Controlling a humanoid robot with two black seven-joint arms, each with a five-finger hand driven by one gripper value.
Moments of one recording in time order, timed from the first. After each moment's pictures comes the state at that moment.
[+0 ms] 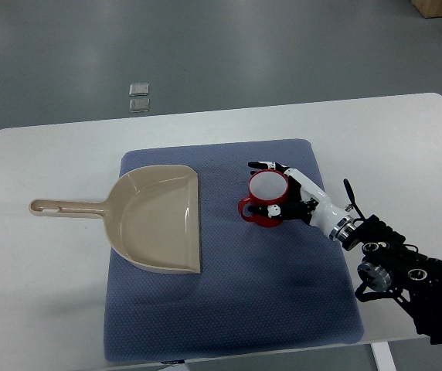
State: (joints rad) left arm -0.06 0.00 0.06 -0.21 0.08 -0.02 0.10; right arm 0.48 -0.11 0.68 0.75 -0.85 0.23 0.61
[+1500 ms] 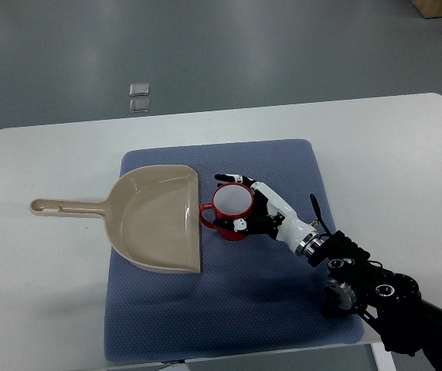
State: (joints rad) left arm -0.06 0.00 0.06 -0.21 0.08 -0.02 0.10; right arm 0.45 0.00 0.66 0.79 -0.85 0.17 0.61
